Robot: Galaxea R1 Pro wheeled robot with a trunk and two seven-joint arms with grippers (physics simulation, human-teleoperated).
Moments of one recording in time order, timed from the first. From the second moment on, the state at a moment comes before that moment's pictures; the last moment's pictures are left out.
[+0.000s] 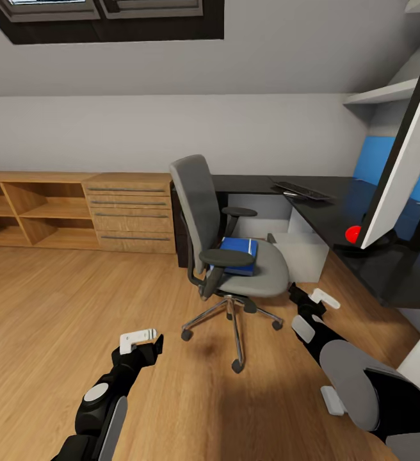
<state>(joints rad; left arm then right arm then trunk) -0.14 -0.15 -0.01 -1.56 0.06 0.45 0.09 -0.99 -0.02 -0.23 -0.16 -0.34 -0.40 -0.17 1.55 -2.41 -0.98</state>
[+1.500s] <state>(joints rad) -0.14 -0.15 0.20 -1.56 0.18 0.45 0.10 -0.99 -0.05 -0.24 -0.16 -0.47 -0.38 -0.15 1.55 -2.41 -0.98</state>
